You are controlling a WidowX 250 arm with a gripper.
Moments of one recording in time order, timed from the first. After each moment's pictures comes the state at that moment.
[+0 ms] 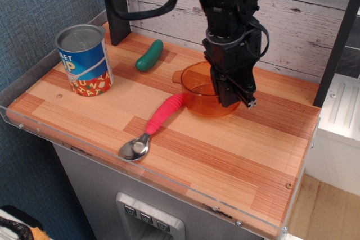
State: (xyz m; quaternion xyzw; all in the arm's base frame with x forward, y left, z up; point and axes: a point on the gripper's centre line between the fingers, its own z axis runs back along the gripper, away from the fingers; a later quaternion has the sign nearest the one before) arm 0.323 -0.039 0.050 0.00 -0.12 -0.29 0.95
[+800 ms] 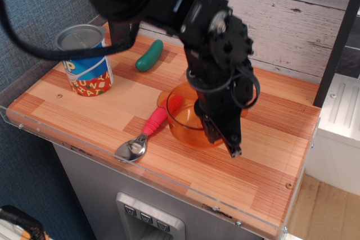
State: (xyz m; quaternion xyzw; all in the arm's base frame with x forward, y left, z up) arm 0.259 -0.059 0.060 0.04 -0.16 -0.35 0.92
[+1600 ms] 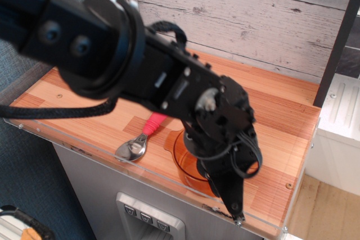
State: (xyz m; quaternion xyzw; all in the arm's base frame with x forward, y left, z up) arm 0.208 -0.093 0.038 0.00 -0.16 -0.40 0.90
